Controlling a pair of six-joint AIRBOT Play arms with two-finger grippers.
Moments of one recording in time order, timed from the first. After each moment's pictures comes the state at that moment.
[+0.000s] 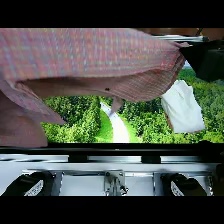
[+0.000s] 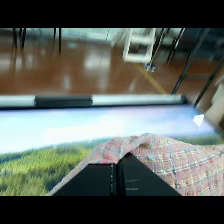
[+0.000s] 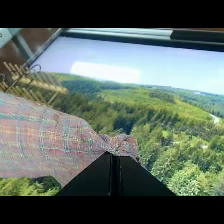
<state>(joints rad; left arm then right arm) -0.14 -0.86 2.00 1.25 -1.28 -1.65 0.09 -0.80 1.54 2.08 -1.15 -1.69</state>
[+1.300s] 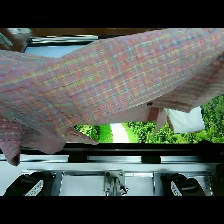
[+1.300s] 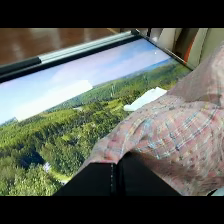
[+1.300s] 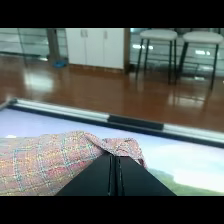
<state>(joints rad) -0.14 -0.78 1.96 1.01 -1.48 -1.45 0.09 -0.60 1.55 1.84 -1.01 -1.70</state>
